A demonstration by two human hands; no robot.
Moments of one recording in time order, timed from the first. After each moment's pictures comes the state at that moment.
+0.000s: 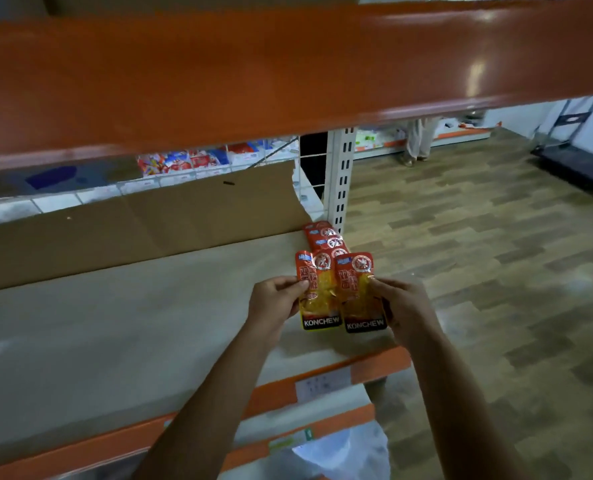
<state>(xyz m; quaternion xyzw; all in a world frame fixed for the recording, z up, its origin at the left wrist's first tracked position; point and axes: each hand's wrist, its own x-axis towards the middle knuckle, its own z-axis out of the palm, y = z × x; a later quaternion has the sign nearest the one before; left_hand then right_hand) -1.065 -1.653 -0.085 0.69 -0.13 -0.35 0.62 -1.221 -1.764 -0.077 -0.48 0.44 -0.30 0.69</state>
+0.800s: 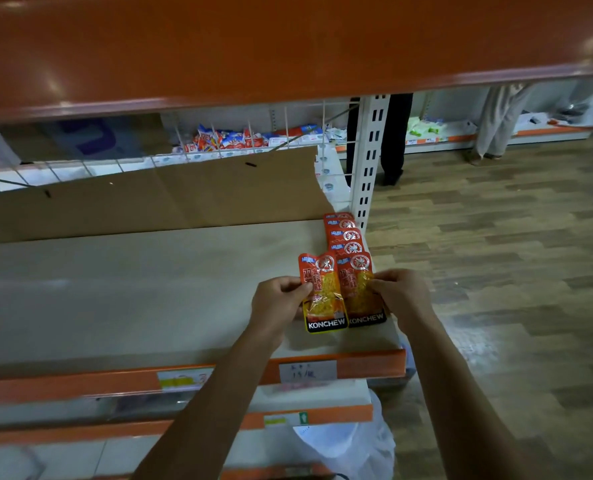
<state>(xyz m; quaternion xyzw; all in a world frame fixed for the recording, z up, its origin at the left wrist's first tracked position) -1.095 -1.647 -0.097 0.74 -0.11 -0.27 0.60 -1.208 -1.805 -0.092 -0.69 0.47 -0.18 0.52</state>
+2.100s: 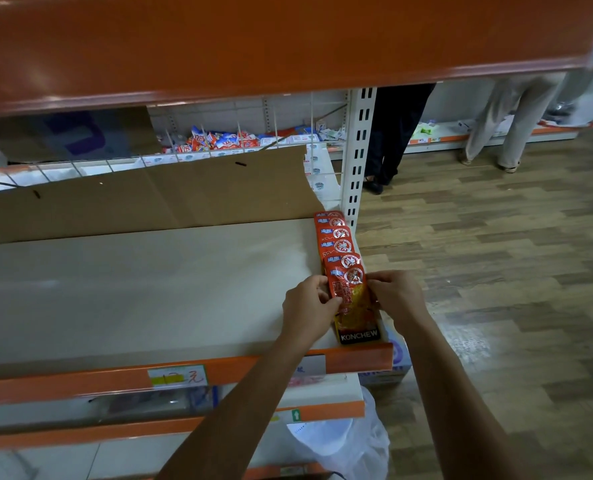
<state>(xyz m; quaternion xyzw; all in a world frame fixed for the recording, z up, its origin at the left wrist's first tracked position) -1.143 -1.678 -0.089 0.85 -0.27 -0.20 0.42 -1.217 -1.812 -0.103 -0.71 0.43 -0.17 0.53</state>
